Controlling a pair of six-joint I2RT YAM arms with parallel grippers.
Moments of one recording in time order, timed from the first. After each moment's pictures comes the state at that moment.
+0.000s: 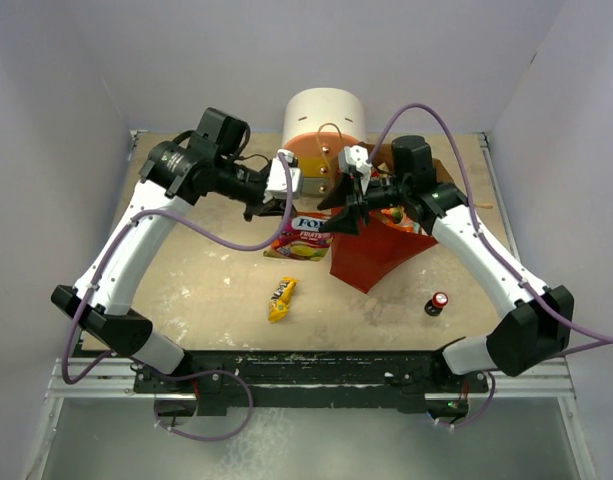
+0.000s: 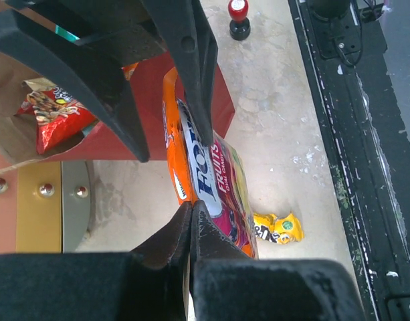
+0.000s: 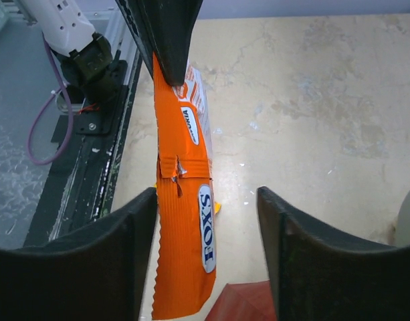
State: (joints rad) left arm -0.54 1.53 1.91 -1.23 0.85 0.93; right arm 0.42 1.41 1.31 -0.40 -1.12 -0.41
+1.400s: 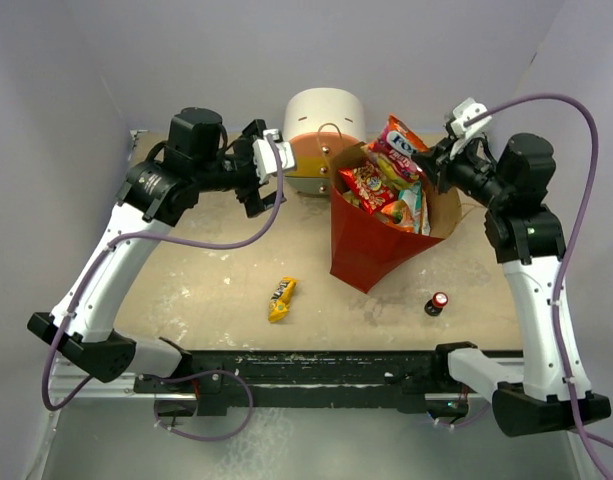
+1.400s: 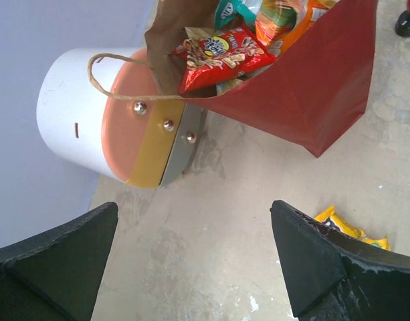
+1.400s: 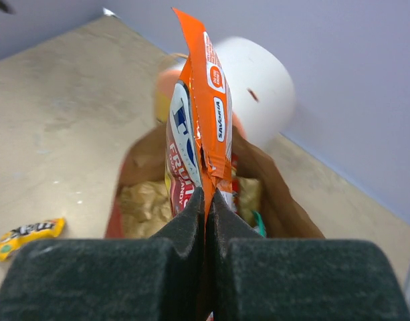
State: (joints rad) left arm -0.53 1.38 1.77 -0.87 0.46 0.69; right arm 0.10 1.06 1.43 -0.50 -0.56 -0.23
